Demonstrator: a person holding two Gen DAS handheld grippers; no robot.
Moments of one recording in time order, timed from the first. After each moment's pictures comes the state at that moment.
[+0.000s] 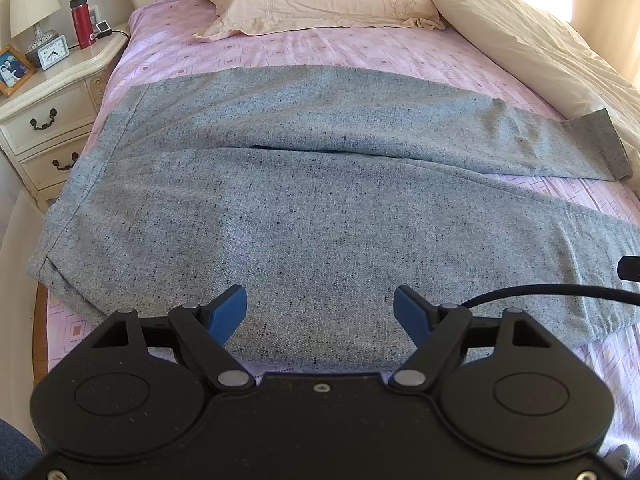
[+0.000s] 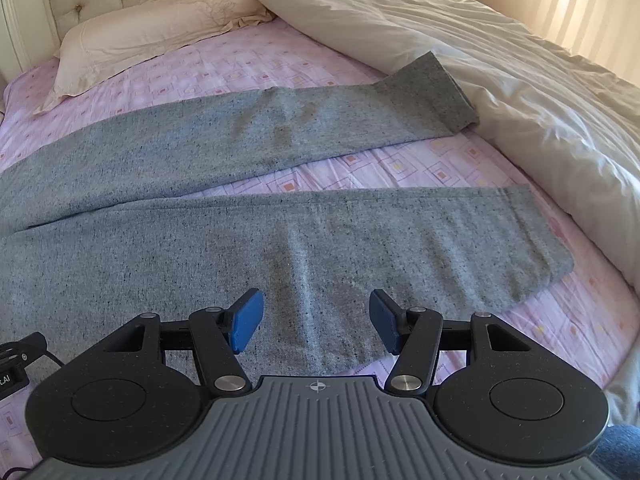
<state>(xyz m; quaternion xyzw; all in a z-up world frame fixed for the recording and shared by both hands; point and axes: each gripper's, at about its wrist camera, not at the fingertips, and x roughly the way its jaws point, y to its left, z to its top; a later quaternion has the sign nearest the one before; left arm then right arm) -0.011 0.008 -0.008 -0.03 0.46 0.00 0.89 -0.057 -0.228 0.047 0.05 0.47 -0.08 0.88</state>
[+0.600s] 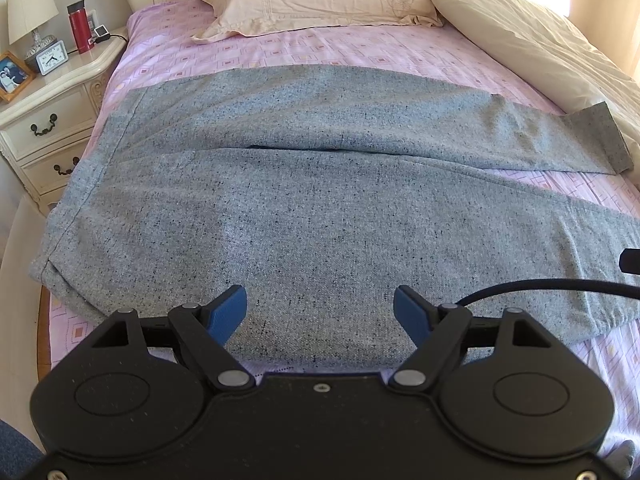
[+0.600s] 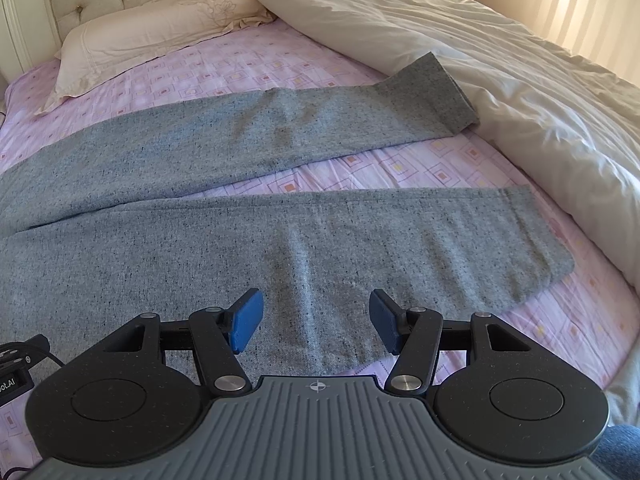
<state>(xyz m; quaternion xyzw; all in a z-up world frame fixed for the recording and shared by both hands) -0.013 0.004 -0.008 -0.02 0.46 0.00 0.89 -0.058 -0.228 0.047 0.05 0.47 -0.08 0.88</state>
